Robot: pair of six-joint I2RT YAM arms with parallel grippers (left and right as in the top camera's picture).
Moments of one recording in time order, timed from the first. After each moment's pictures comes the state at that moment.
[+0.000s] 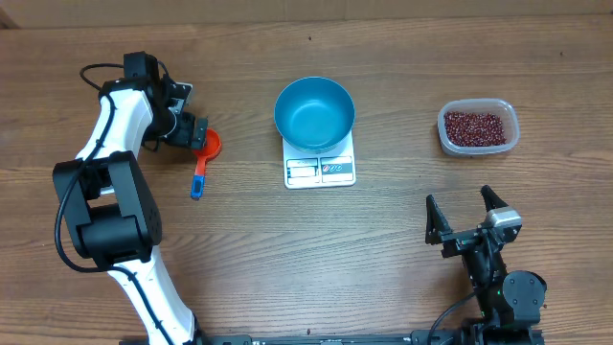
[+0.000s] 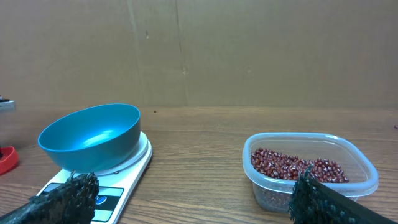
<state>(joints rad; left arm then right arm) 0.16 2.15 1.62 -0.85 0.08 0.32 -0.01 0.01 0.02 -0.02 -0.20 0.07</state>
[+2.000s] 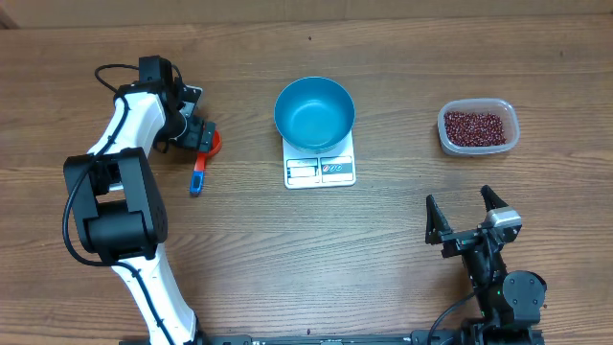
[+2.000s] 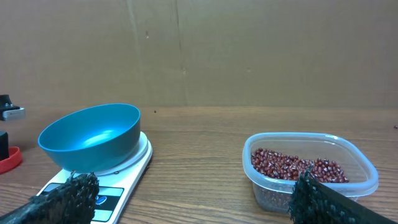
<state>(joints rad) 0.12 2.17 1.59 -0.79 0.03 0.32 -0.01 0.01 0.02 -0.02 -0.20 0.07</state>
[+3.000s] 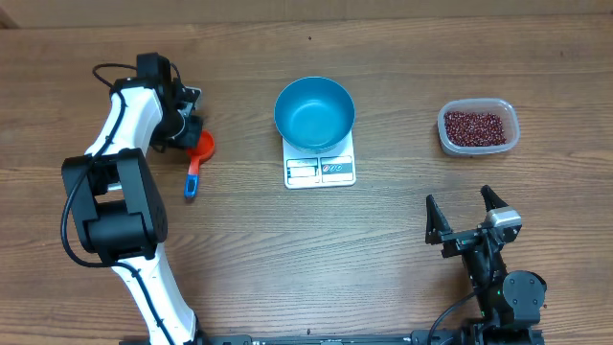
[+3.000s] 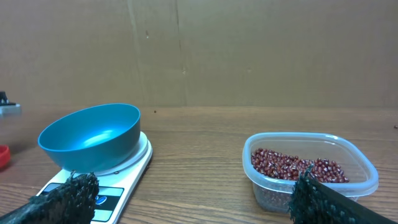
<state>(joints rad) 0.12 2.17 1.66 -0.92 0.04 0.30 -0.01 0.01 0.02 -0.02 -0.20 0.07</state>
